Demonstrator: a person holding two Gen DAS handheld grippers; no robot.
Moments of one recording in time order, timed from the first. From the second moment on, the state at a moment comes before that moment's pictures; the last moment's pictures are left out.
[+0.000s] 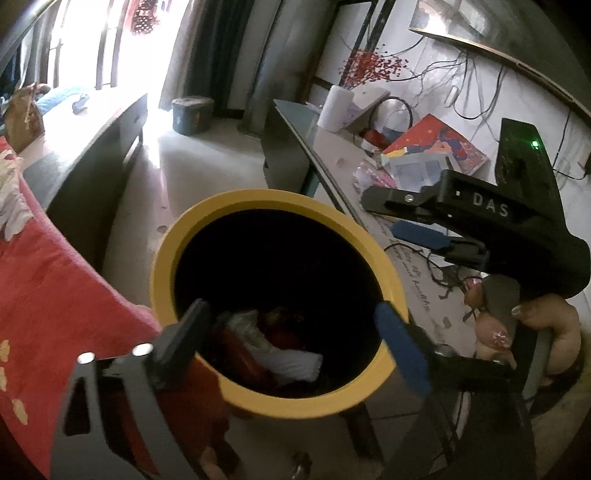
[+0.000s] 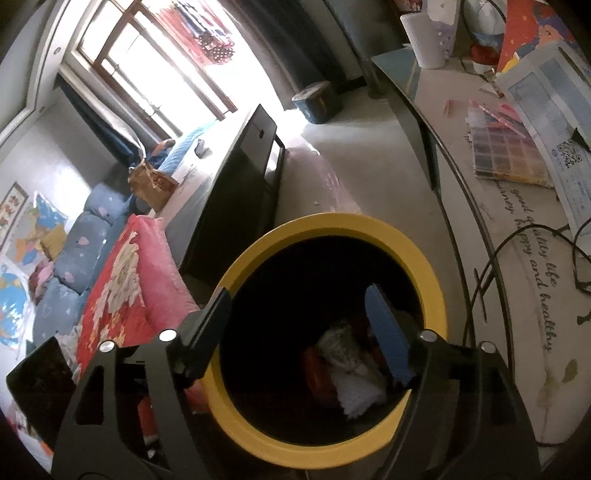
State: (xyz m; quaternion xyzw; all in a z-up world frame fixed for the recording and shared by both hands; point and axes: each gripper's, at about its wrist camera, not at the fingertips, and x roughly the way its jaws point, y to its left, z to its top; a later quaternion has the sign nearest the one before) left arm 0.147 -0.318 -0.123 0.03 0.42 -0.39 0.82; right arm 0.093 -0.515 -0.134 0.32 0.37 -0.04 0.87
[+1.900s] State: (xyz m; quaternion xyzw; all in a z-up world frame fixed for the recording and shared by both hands) left arm 0.022 -0.044 -0.010 -0.04 0.20 -0.09 0.97; right arm -0.028 -0.268 -0.044 0.03 0.11 0.02 0.99
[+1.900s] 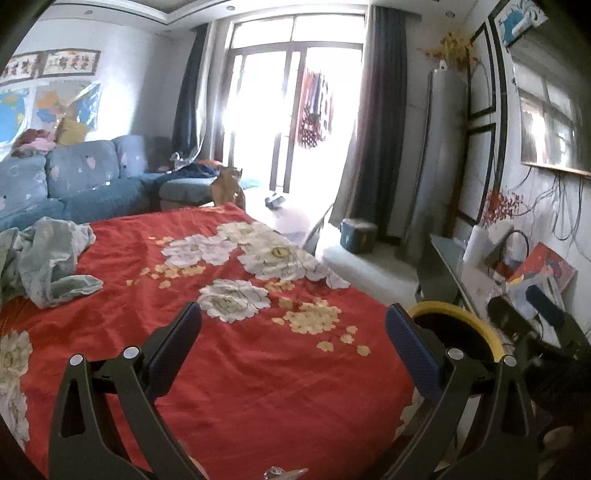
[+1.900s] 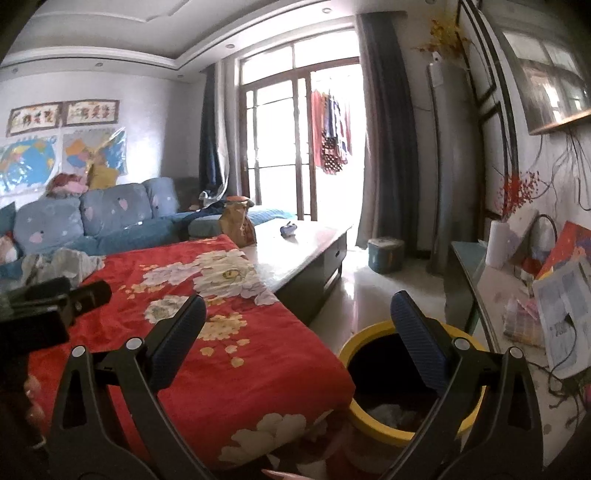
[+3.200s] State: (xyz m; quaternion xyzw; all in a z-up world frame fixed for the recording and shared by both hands) left arm 0.016 -0.045 -0.015 -0.04 0.20 -0.10 0.97; right arm -0.026 -0.271 -0.041 0.05 0.11 0.02 0.99
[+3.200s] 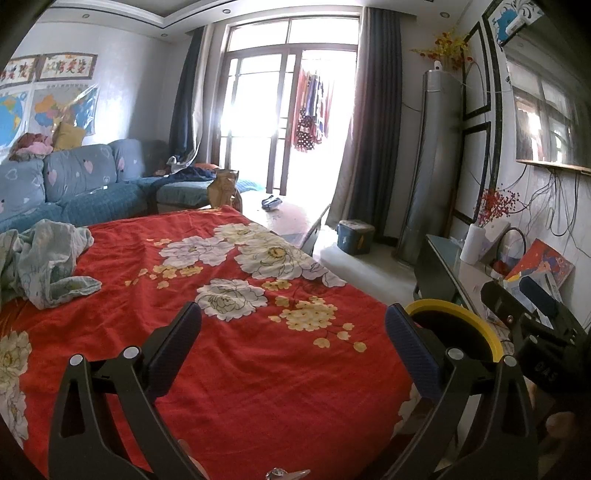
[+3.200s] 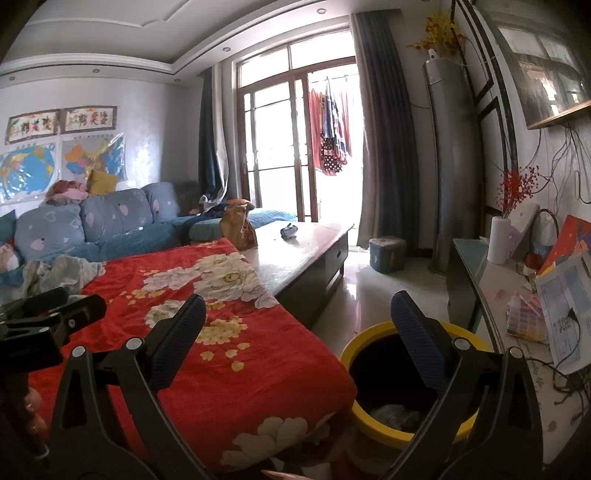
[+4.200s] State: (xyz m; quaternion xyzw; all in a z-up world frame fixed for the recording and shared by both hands) left arm 0.016 -0.051 -0.016 -0.03 0.20 -0.10 0.97; right arm -0.023 -0.271 -0.046 0.05 0.11 0.02 0.99
